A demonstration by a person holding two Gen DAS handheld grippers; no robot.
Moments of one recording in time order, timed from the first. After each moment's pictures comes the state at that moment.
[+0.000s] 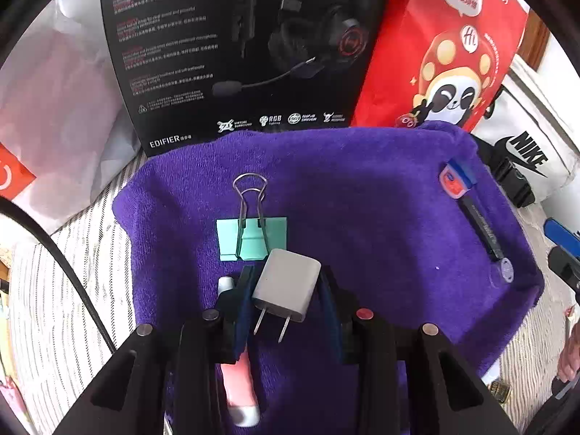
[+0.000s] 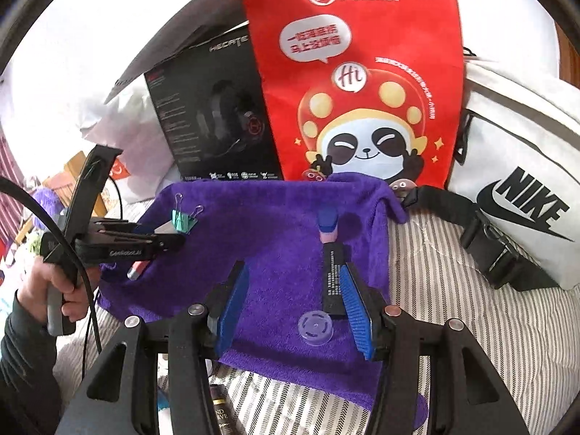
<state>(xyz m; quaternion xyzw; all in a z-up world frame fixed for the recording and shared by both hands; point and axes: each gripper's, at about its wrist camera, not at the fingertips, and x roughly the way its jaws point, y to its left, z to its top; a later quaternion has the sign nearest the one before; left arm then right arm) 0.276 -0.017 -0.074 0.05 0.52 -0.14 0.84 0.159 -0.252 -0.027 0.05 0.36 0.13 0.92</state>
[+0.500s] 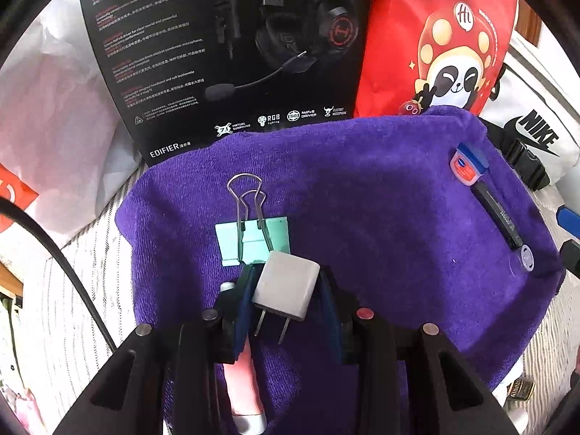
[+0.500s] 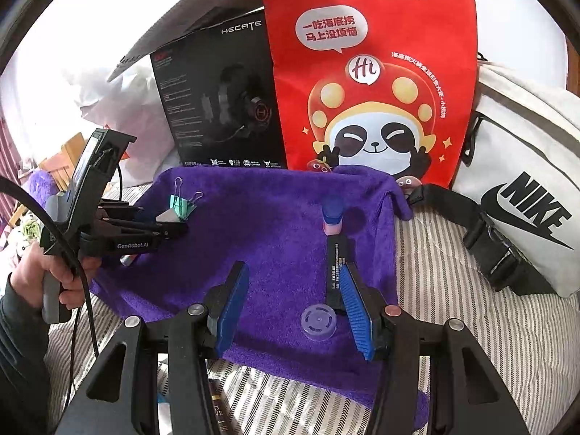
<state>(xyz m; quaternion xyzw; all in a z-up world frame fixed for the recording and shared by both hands) 0.270 -0.042 -0.079 0.10 0.51 -0.13 0.85 0.159 -0.244 -0.034 0.03 0.37 0.13 0.92</state>
